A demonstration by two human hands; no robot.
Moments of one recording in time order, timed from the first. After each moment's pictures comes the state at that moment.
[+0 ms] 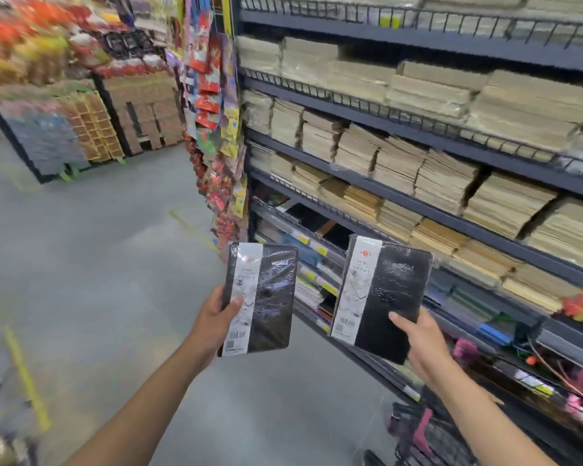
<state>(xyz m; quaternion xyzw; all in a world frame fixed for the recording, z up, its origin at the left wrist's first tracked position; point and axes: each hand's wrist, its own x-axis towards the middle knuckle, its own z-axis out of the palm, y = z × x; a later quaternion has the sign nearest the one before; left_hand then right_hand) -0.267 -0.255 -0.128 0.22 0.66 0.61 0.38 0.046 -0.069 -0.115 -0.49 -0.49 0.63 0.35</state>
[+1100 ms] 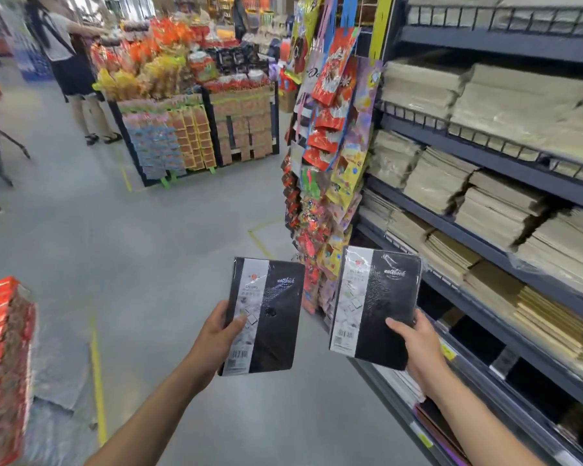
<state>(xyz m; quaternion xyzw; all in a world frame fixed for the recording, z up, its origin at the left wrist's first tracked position) -0.615 -0.189 -0.129 0.14 0.70 0.63 0.31 -0.388 0.082 -0.138 -0.42 -0.53 0.69 0.27</state>
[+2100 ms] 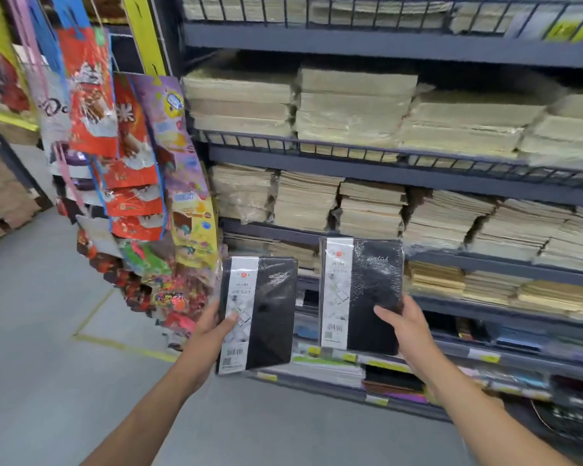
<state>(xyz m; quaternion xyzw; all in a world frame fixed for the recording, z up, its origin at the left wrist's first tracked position) -0.775 0.148 -0.135 0.37 0.55 0.50 0.55 -0.422 0.204 -0.130 -0.57 -0.42 0.53 0.47</state>
